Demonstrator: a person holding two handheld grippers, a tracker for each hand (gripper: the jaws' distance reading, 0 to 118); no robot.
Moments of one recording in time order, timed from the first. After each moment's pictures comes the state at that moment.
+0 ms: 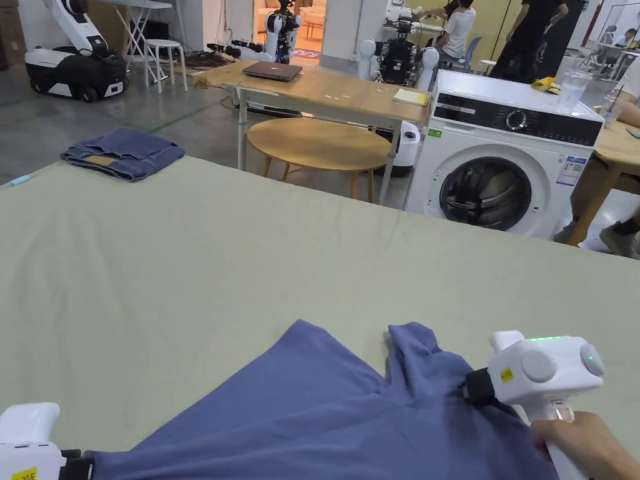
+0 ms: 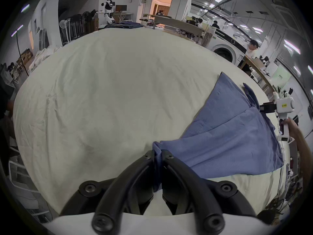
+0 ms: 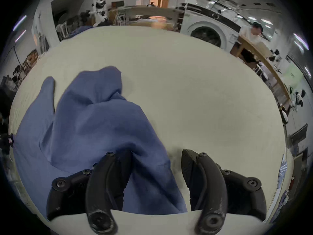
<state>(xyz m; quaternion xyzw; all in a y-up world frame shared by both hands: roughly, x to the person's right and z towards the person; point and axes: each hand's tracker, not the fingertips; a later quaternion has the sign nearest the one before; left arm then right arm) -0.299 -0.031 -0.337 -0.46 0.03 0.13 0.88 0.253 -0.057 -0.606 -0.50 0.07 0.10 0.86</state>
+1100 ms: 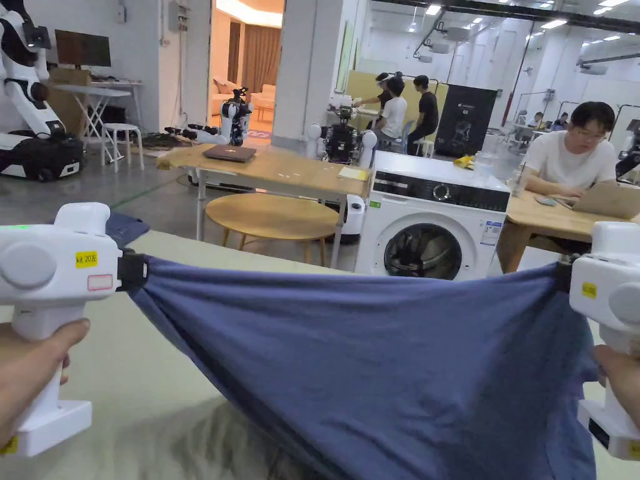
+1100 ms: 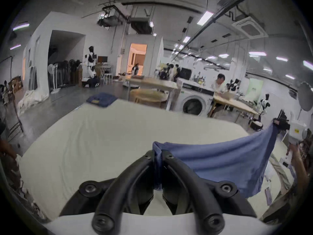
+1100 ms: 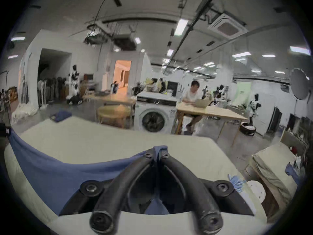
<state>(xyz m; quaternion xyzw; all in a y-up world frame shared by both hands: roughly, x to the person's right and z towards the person) -0.272 0.213 -0.401 -0.21 -0.06 0.09 0.97 0.307 0.241 -0.410 -0.12 -0.11 0.04 0.99</state>
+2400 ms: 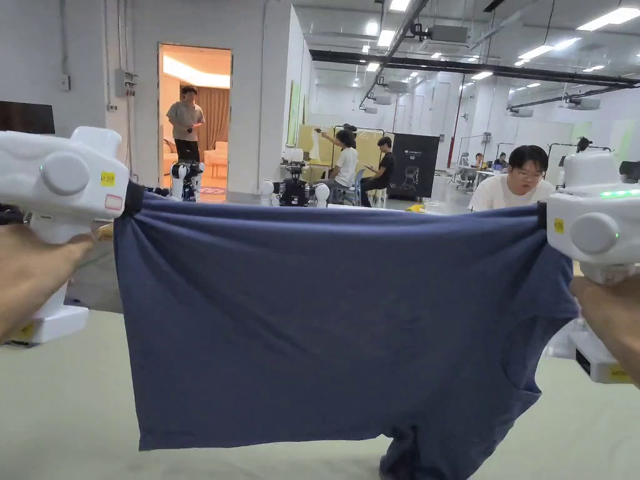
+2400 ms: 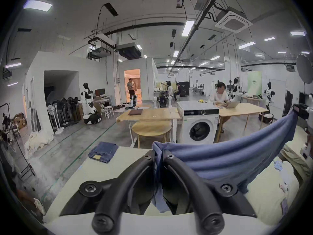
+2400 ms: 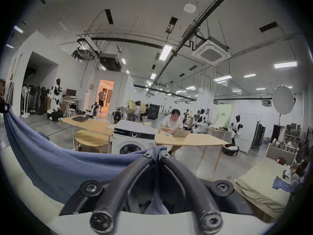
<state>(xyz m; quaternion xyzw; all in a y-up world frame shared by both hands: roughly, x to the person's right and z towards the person) -0.219 0.330 -0.544 -0.14 -0.04 -0.03 0.99 0.322 0.342 -0.480 -0.03 -0.18 0.09 0.98</state>
